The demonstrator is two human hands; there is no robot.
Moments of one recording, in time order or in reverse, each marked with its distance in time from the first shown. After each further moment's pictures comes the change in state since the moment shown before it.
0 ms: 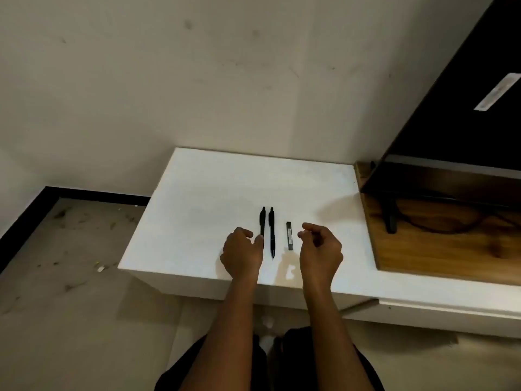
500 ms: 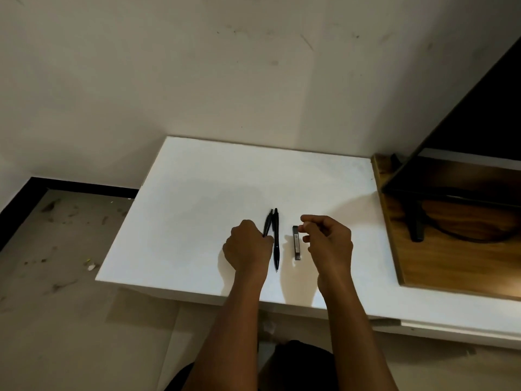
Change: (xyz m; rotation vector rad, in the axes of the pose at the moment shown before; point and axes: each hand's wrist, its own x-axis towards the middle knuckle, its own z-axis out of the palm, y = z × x) left_hand 0.046 0.020 0.026 0.217 -0.020 0.003; right_hand 0.056 0.006 0.020 0.101 -0.181 0.148
